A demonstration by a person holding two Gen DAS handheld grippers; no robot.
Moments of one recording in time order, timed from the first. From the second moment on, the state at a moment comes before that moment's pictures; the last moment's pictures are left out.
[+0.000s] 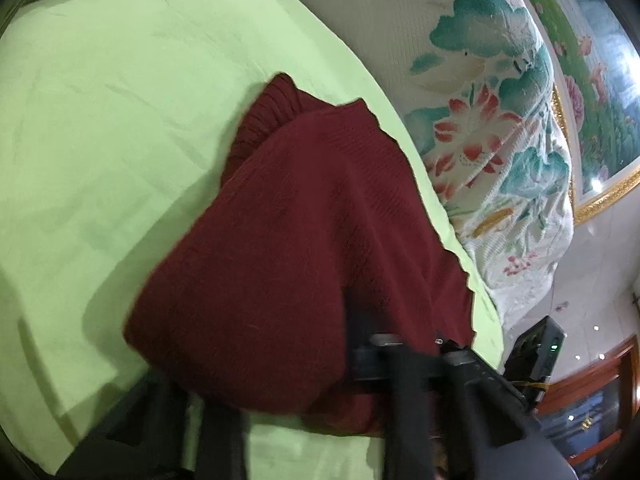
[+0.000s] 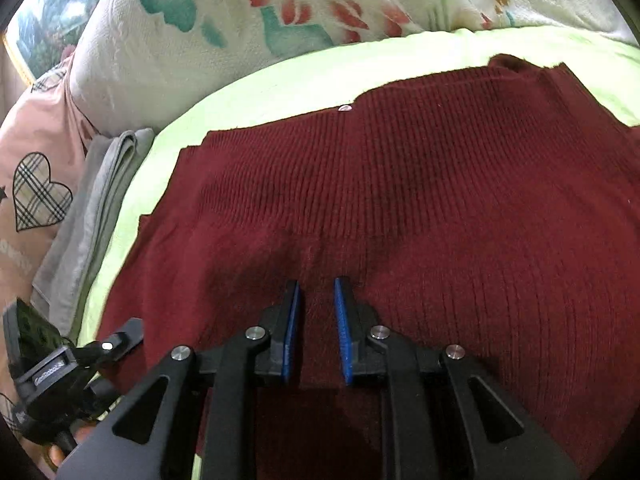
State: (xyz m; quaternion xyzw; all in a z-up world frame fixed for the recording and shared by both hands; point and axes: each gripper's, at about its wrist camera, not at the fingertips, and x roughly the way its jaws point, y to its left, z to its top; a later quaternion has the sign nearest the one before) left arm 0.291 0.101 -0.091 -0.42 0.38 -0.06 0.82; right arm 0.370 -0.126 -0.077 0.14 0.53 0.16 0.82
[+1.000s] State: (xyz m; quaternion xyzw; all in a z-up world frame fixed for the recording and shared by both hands) left arm 0.307 -0.174 -0.025 -0.05 0.38 -0.22 0.90; right arm 0.368 -0.320 -0.064 0.47 0.47 0.20 0.72
